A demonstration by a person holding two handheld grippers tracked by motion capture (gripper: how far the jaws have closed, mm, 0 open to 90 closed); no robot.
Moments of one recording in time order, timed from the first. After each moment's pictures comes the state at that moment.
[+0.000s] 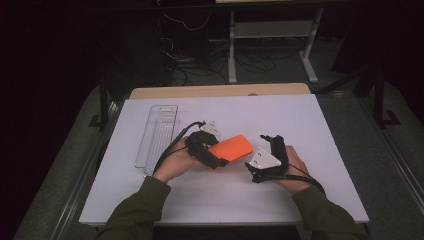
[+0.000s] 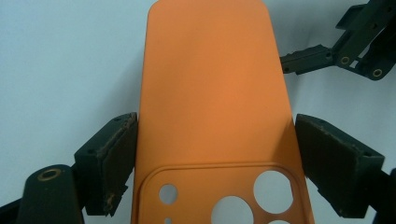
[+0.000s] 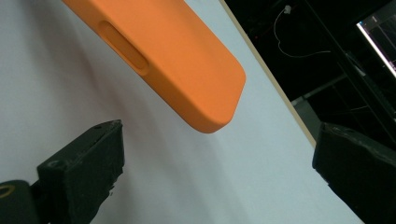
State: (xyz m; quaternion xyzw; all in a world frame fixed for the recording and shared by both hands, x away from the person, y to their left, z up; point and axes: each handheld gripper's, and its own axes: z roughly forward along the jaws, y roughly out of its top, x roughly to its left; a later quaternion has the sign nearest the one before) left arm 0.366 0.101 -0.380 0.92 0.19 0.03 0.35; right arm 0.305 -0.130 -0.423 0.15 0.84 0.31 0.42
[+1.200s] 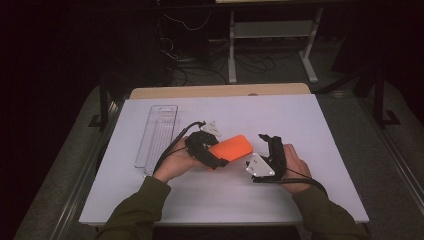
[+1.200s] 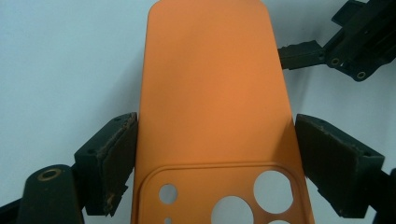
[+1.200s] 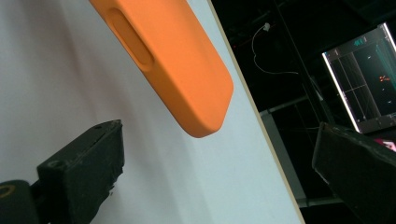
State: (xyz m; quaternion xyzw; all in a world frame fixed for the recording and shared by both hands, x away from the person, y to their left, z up) left arm 0.366 0.101 -0.380 0.92 0.20 0.03 0.35; right arm 0.297 -0.123 -0.426 0.09 0.83 0.26 0.49
